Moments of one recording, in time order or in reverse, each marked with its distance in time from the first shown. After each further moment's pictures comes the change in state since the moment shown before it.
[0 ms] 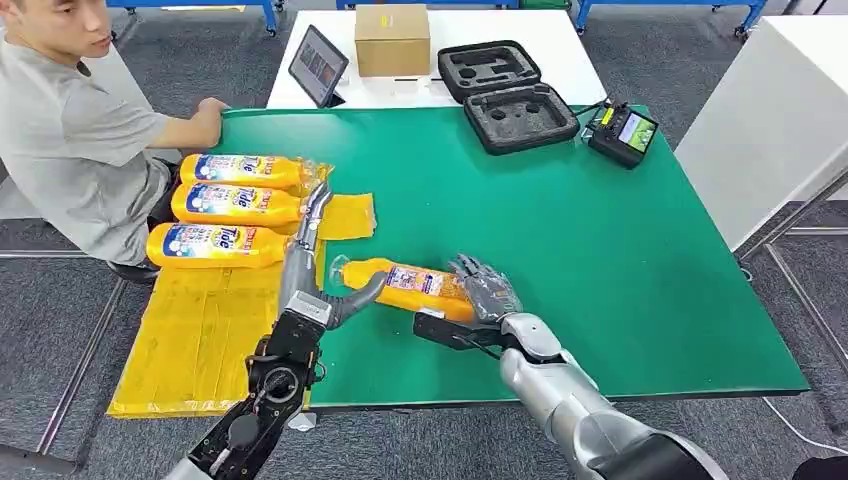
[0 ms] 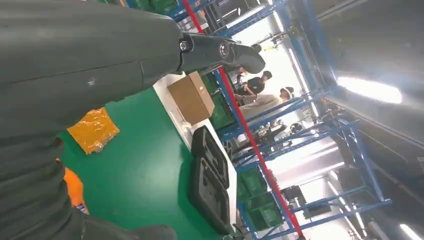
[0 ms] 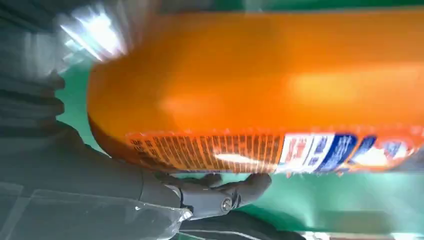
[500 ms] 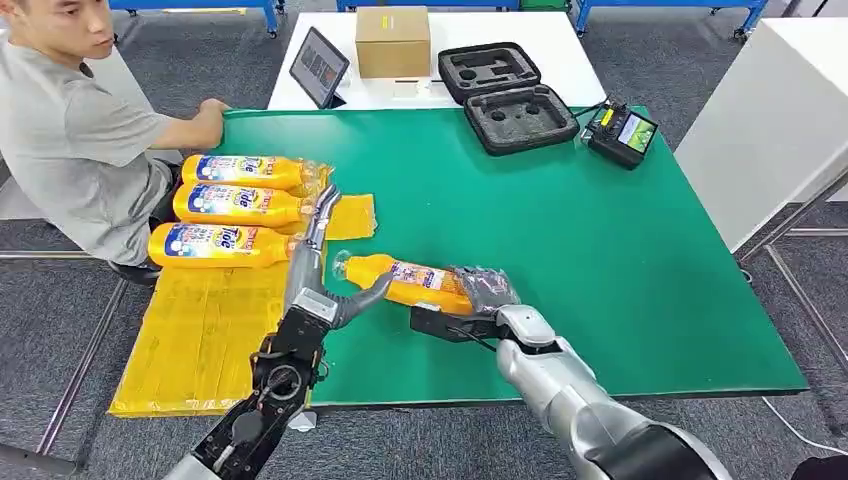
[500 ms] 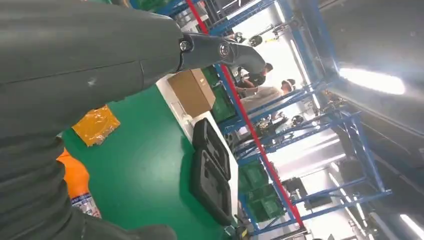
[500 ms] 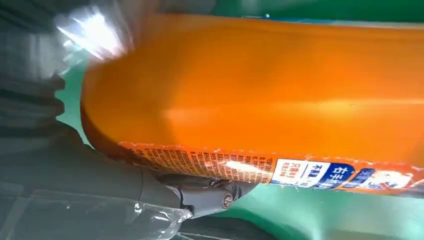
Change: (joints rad) left arm -0.012 -0.012 -0.001 0.031 0.000 -0.031 0.000; right arm -0.022 -0.006 -0.001 0.007 0.057 0.091 0.066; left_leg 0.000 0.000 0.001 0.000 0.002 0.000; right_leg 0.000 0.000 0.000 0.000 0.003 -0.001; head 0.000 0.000
